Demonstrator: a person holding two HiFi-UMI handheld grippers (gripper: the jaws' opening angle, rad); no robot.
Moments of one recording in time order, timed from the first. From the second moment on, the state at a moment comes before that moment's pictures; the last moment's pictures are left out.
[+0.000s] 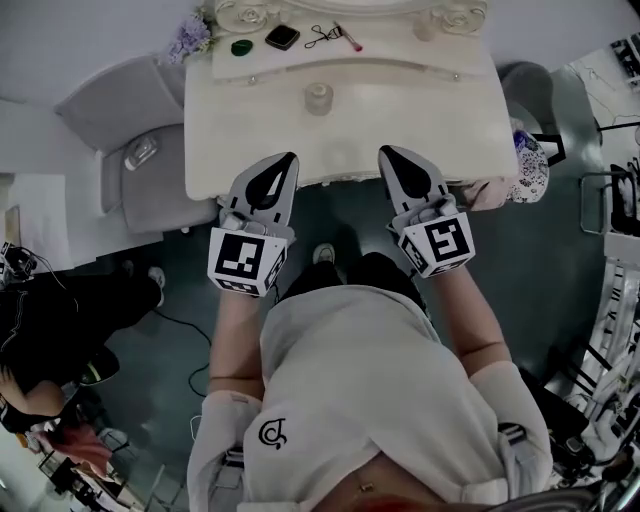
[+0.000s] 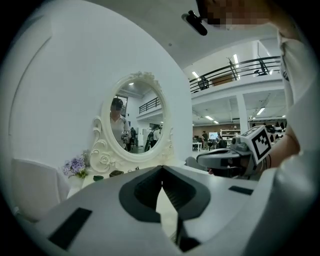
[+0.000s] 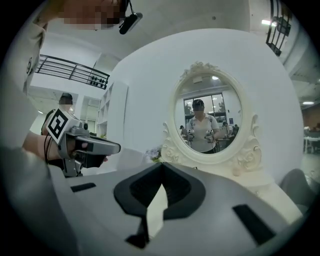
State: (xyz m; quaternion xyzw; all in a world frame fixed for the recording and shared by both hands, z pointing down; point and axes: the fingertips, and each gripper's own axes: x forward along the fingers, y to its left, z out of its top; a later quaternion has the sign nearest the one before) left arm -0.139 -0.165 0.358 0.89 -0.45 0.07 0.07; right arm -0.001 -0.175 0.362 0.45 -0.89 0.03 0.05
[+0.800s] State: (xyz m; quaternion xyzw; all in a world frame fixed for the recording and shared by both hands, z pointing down) left arm -0.107 -0.294 0.499 0.85 -0.51 0.06 0.12; right arm -0.011 -0.332 0.464 0.33 -0.93 0.08 0.09
